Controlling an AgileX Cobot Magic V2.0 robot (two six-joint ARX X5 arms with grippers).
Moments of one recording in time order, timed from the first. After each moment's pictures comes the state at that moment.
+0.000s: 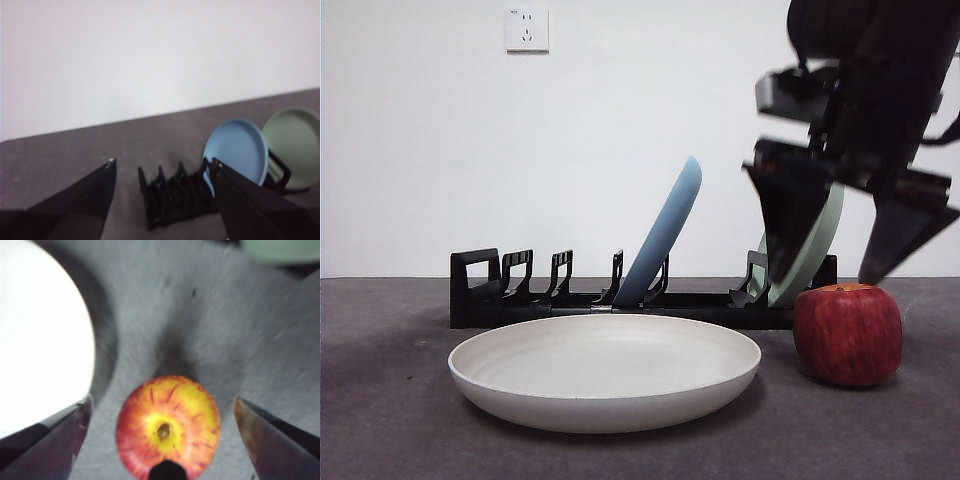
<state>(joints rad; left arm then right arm) -0.82 0.70 1.09 -0.60 -0.62 -0.10 0.46 1.55 1.06 -0.70 -0.05 0.03</state>
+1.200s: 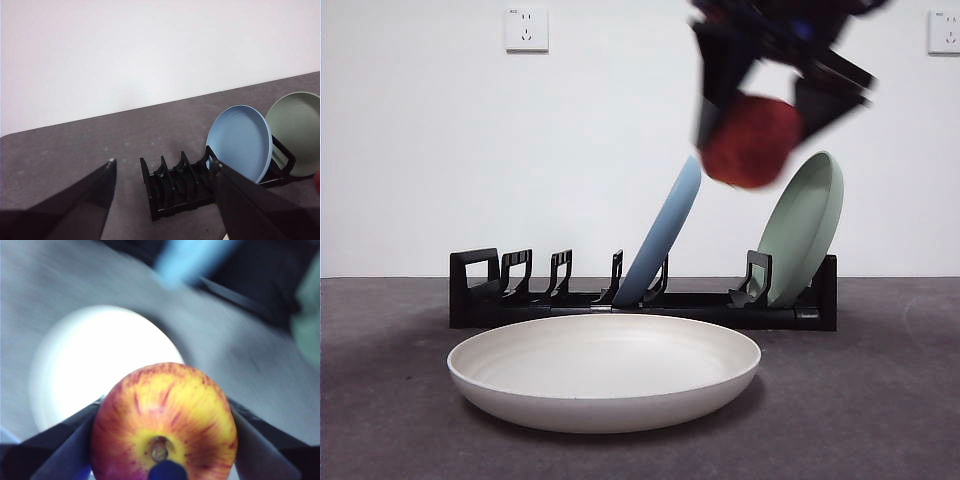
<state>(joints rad) -0.82 0.71 1.09 -0.63 -0.62 -0.09 0.60 1.53 1.38 -0.85 -0.13 0.07</state>
